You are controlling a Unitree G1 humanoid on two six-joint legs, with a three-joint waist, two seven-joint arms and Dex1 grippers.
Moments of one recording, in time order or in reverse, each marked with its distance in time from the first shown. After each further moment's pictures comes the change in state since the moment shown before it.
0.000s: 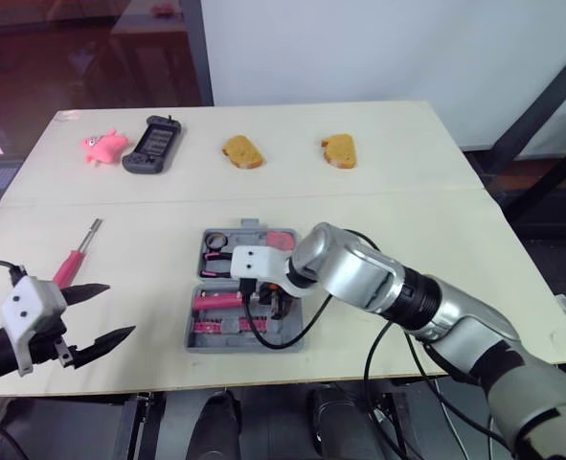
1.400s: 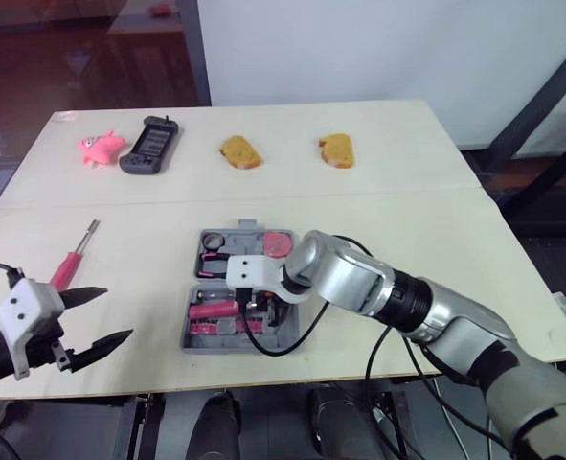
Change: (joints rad) left arm 0.011 0.004 0.010 -0.009 0.001 0.021 -0.008; right arm 0.001 0.027 0.056 0.034 0.033 -0.072 -0.016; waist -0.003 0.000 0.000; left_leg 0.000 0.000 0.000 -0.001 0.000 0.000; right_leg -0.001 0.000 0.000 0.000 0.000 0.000
